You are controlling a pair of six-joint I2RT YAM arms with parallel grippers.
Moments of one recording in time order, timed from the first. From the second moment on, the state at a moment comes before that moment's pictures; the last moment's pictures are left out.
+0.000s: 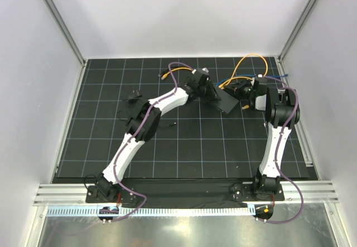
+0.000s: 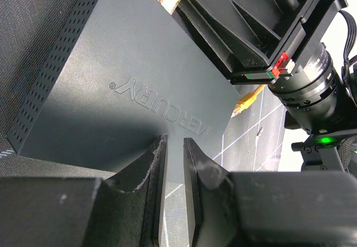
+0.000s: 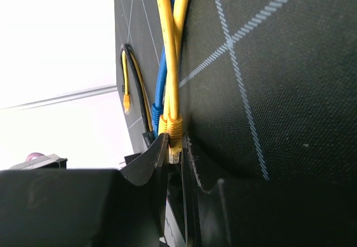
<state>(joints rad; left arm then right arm) -0.72 2.52 2.10 -0.22 0.25 -0.95 -0.12 2.28 1.19 0.64 -0.65 1.17</state>
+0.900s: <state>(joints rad) -0.72 2.47 2.07 -0.29 0.25 -0.89 -0.12 1.82 1.24 0.13 -0.53 0.76</state>
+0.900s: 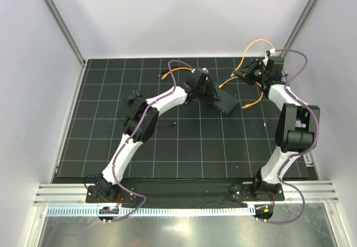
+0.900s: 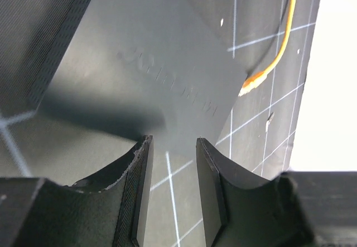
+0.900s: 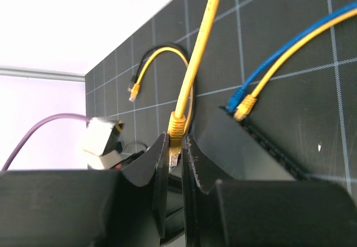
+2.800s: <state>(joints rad) -0.55 0.99 1.08 -0.55 -0.17 -0.69 0.56 1.89 1.65 -0.30 -0.01 1.18</state>
